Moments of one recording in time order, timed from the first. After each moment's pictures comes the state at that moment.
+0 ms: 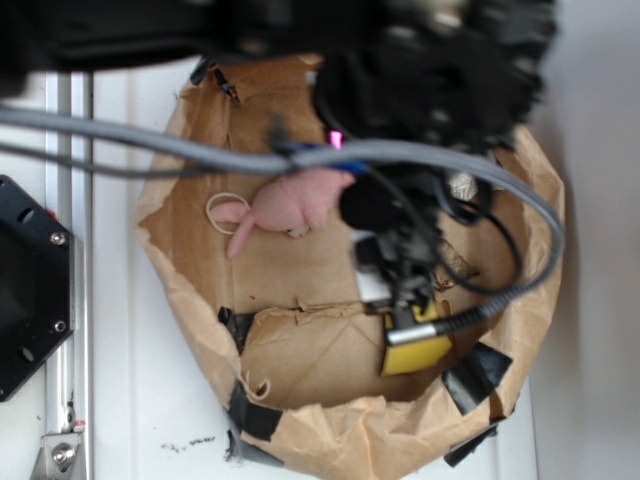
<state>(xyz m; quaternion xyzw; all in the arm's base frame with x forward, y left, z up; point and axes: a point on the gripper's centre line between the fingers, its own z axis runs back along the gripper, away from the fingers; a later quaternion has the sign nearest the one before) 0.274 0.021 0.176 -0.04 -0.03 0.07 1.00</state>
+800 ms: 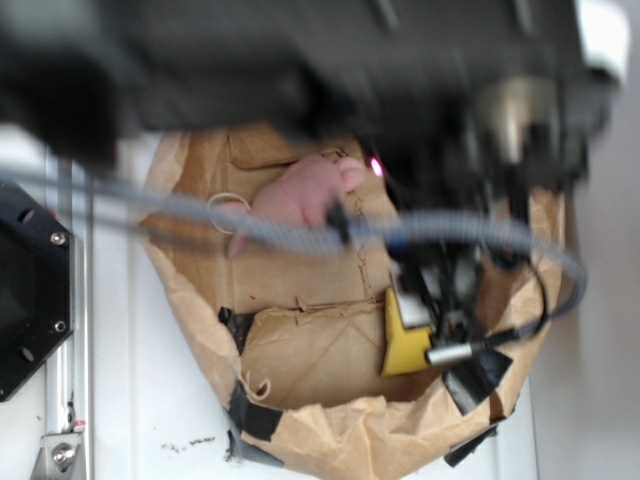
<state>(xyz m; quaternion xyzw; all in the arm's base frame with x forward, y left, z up) 0.292 0.009 0.147 -0.01 -0.04 0.10 0.99</state>
